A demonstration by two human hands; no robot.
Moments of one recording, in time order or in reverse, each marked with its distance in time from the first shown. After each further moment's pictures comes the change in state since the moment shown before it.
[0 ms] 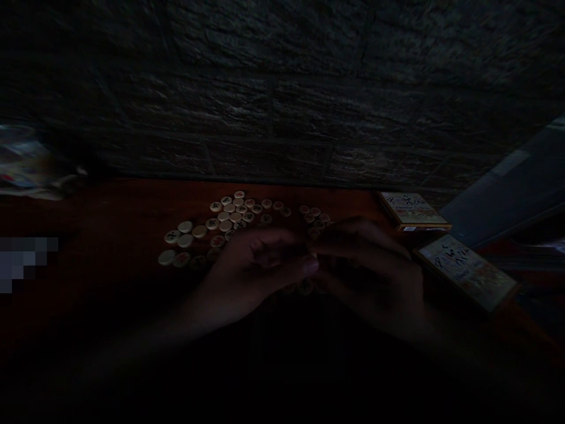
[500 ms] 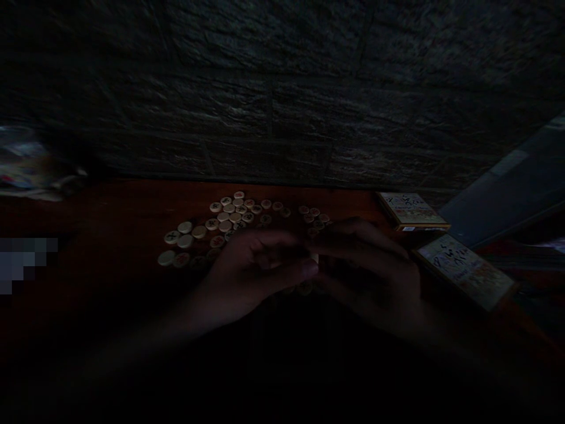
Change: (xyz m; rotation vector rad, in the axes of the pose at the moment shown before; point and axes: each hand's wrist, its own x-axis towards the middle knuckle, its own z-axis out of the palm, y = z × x) left_hand -0.001 -0.002 -0.001 -0.094 -0.046 -0.025; right_hand -0.001 0.003 -0.001 0.017 -0.007 -0.033
